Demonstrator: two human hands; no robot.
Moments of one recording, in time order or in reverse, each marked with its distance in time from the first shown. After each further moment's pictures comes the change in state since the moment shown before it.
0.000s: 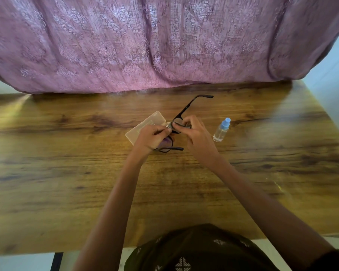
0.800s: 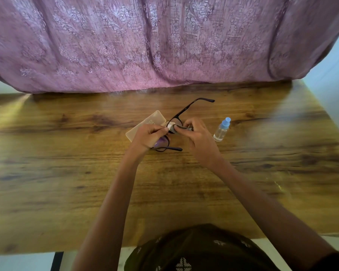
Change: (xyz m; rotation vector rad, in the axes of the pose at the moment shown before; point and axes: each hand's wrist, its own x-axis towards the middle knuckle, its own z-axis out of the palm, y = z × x) left_hand 0.001 -0.001 -0.007 -0.059 0.017 -0.033; right_hand -0.007 0.004 -0.002 -0.018 -0.022 0.013
